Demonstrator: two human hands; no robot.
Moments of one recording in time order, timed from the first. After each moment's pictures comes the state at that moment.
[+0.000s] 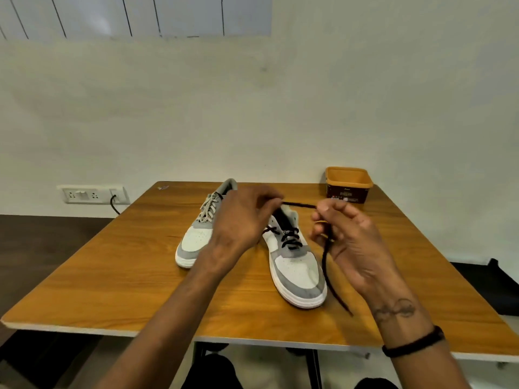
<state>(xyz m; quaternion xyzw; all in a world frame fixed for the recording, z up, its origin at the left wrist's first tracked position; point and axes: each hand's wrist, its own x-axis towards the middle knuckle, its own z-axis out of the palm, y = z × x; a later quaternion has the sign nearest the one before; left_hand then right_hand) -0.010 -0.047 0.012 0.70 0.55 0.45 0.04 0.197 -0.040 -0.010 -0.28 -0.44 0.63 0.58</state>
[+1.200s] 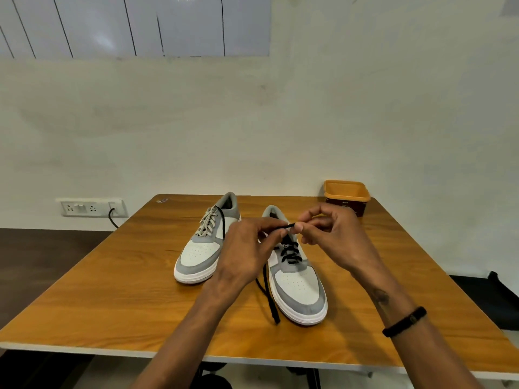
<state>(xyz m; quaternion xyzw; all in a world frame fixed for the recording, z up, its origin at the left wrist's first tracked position) -0.007 -0.043 -0.023 0.70 0.52 0.49 0.06 0.193 -0.007 0.001 -0.40 -0.73 0.32 0.45</state>
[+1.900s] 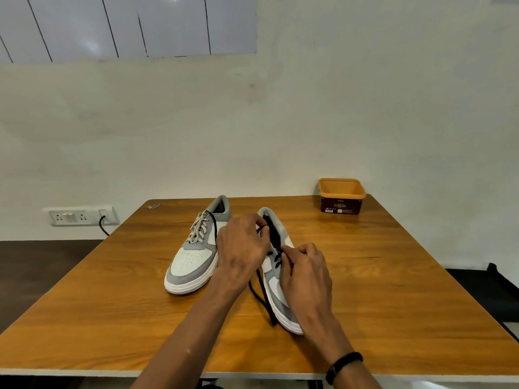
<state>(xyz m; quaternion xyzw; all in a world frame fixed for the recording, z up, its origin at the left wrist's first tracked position) 0.003 0.007 -0.034 0.62 0.68 0.39 -0.04 0.137 -0.002 -0.104 -0.58 -0.69 0.03 0.43</state>
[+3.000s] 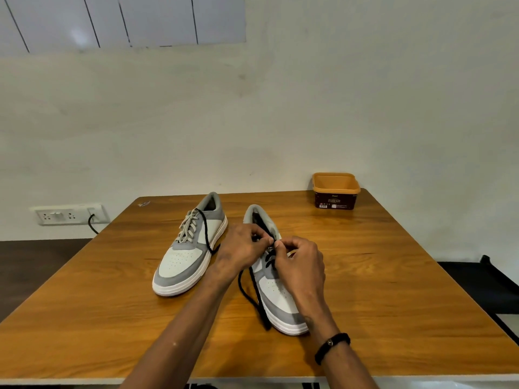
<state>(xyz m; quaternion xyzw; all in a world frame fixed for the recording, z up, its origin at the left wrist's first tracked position) -0.005 0.043 -0.058 0.67 0.65 0.32 0.17 0.139 0.023 -0.094 -0.60 -0.59 0.24 0.49</state>
